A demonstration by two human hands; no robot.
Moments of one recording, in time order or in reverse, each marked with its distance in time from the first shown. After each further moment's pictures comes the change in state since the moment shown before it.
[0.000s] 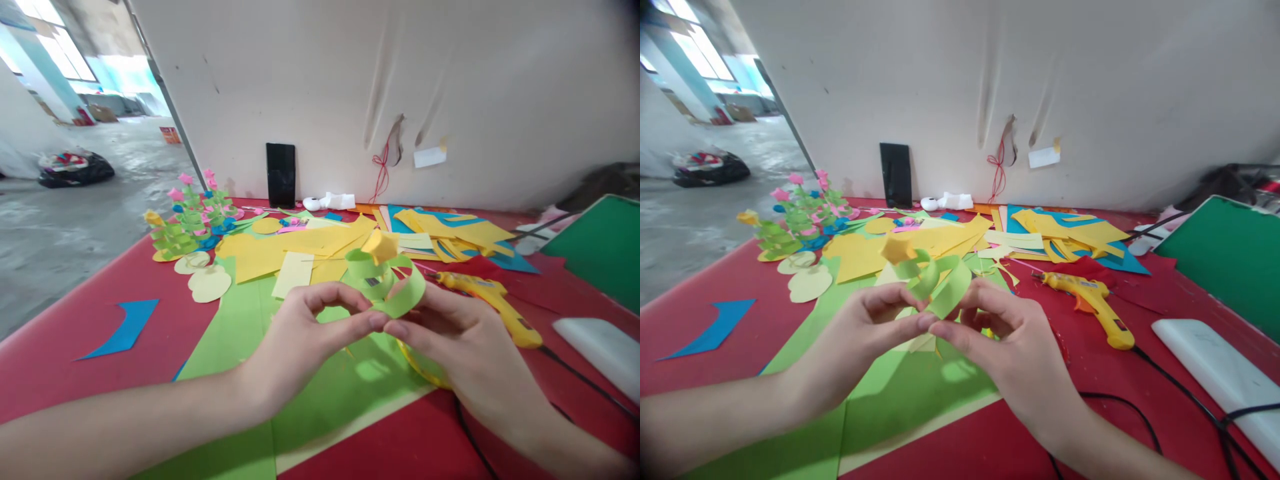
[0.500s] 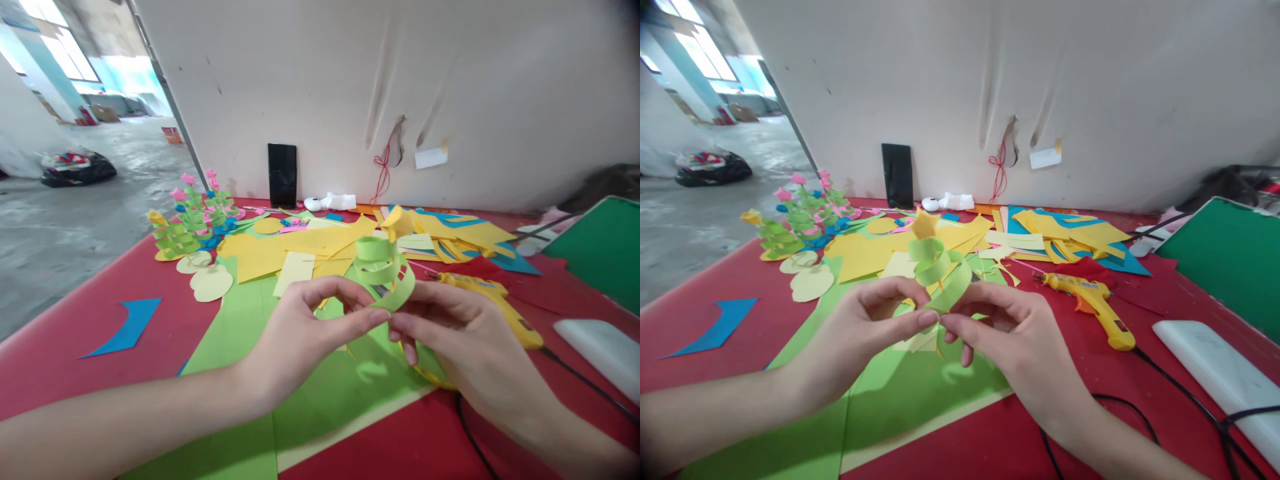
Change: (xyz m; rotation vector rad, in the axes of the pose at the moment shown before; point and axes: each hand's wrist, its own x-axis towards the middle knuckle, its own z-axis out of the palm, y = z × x) left_hand 0.002 0.007 -0.002 0.008 0.008 0.098; right_hand 0.004 -0.002 -0.001 0.133 -0.037 0.005
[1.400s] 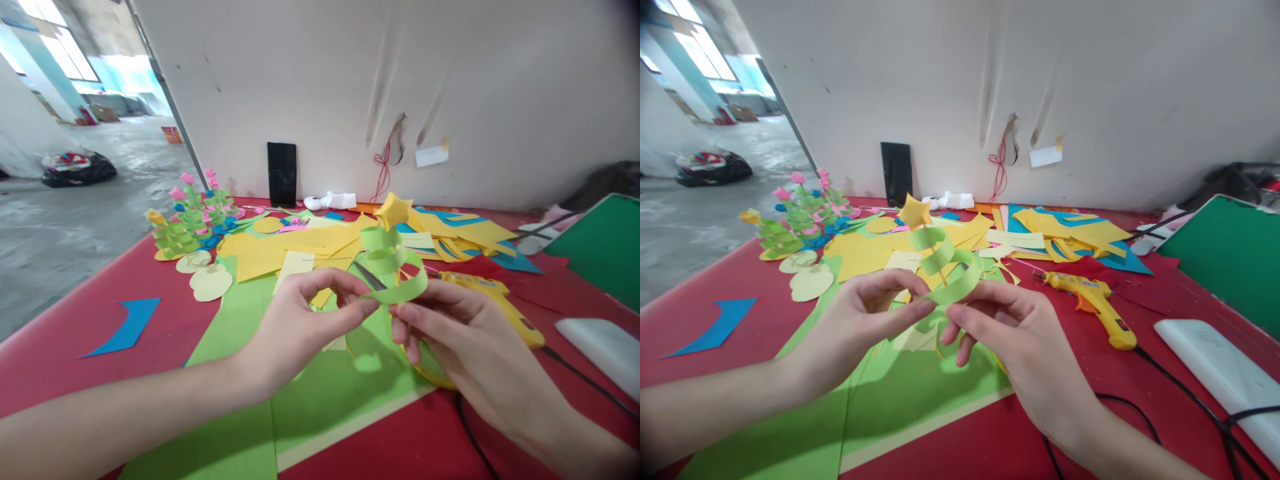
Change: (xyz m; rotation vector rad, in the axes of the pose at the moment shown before) left_hand 0.002 0.001 -0.004 0.122 0.021 0.014; right_hand -0.001 0.002 -0.001 0.154 -0.015 0.063
